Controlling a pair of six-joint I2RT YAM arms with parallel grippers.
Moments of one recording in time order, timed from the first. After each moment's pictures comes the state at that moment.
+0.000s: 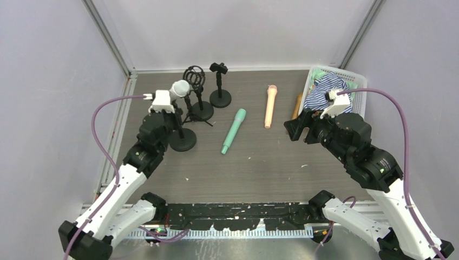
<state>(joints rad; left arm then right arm) -0.54 0.81 0.77 -0.06 -0.39 -0.09 0.59 0.76 1.24 -0.82 0.20 0.41</state>
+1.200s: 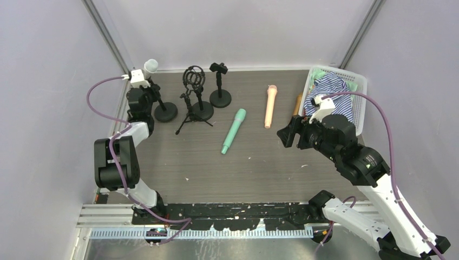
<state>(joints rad) 0.11 1.60 0.87 0.70 0.01 -0.13 0.59 0.75 1.13 -0.81 0.12 0.42</state>
